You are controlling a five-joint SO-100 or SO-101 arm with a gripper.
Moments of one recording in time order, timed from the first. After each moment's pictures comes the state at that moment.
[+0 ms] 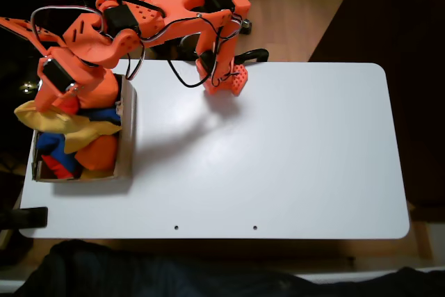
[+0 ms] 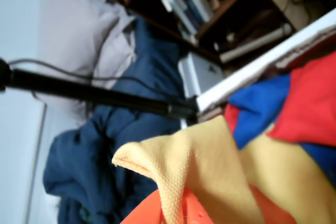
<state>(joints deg) 57.8 115.6 98.7 41.8 -25.8</state>
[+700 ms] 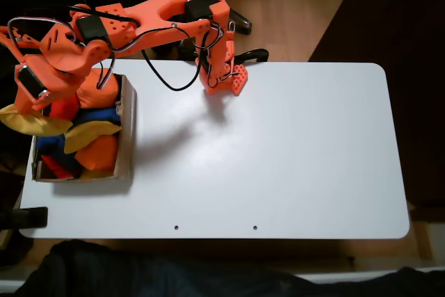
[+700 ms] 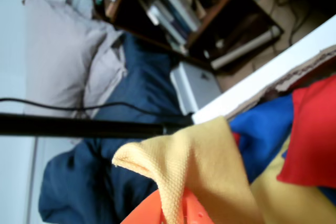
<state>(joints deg) 60.9 100.2 85.7 41.7 -23.5</state>
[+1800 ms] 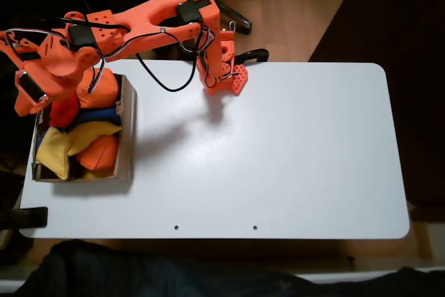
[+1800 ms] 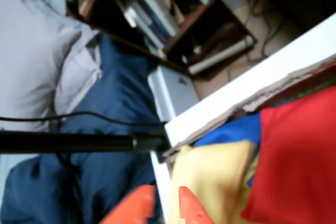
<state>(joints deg) 63.7 94.7 85.2 41.7 -28.7</state>
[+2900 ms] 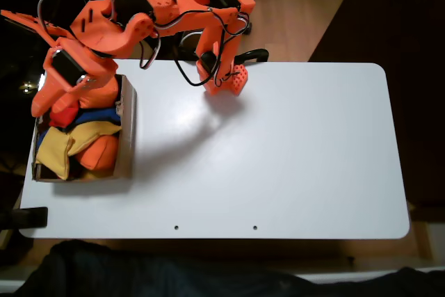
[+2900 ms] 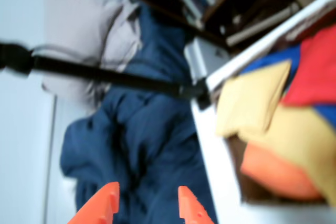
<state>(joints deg) 52.5 121.6 94.1 53.8 -21.5</state>
